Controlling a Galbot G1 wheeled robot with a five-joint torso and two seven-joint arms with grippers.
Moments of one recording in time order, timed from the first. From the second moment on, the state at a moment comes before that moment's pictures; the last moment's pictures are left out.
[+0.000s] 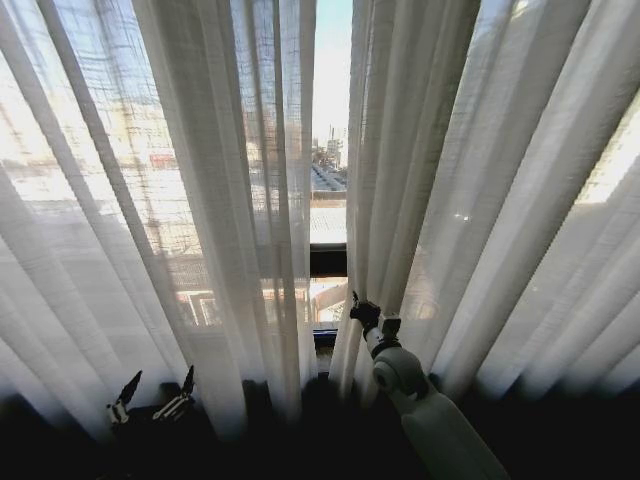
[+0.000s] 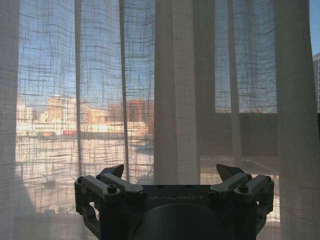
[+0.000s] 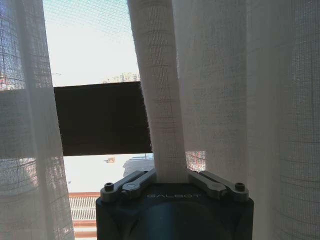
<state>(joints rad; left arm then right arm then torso) 2.03 -1.54 -0.85 -2.46 -0.29 -0.11 0.09 -0.93 1.20 0.16 1.92 0.51 -0.36 0.41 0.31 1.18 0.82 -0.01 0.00</state>
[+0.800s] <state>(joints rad) 2.05 -1.56 -0.85 -2.46 -0.28 -0.16 0.11 -0.94 1.20 0.22 1.90 0.51 -0.36 0.41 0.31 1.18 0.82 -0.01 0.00</state>
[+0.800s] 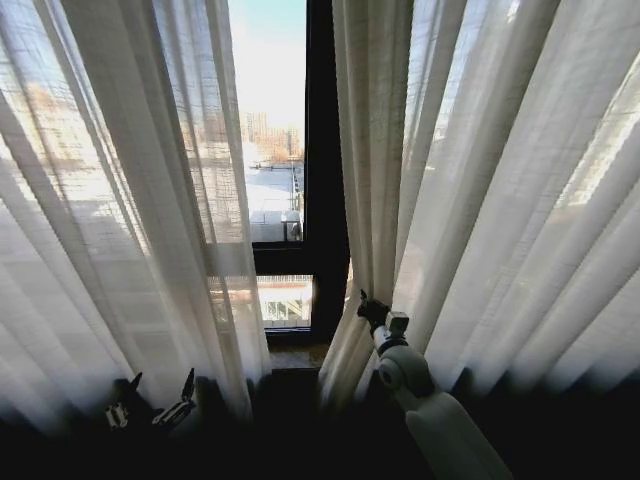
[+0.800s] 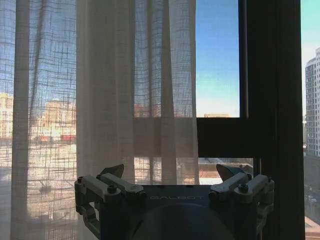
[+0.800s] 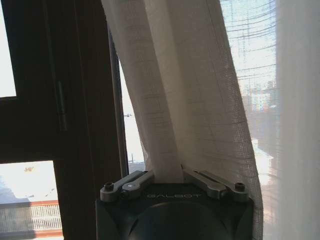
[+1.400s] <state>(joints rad) 2.08 -1.56 -0.85 -2.43 -0.28 -0.21 0.12 -0.96 1.19 0.32 1.90 0.52 -0.35 0.41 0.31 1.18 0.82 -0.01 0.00</state>
